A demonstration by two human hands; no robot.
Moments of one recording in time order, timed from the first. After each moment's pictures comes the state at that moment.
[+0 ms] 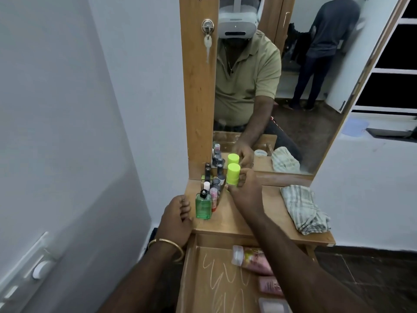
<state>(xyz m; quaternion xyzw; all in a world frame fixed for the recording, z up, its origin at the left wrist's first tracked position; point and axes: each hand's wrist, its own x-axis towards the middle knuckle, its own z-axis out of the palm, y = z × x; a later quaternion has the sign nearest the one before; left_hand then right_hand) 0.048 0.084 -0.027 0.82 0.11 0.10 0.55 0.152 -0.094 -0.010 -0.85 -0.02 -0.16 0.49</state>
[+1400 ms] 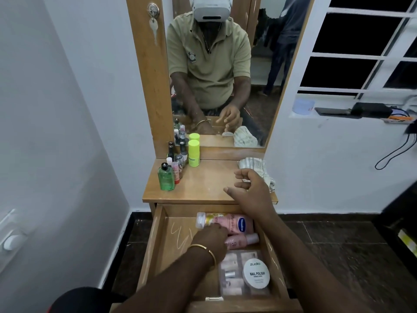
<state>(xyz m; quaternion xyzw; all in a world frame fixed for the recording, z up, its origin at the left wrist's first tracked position) -0.009 -0.086 -0.082 0.98 -0.14 -0.10 0.14 0.032 -0.215 0.019 -0.85 -0.03 -0.09 0.52</state>
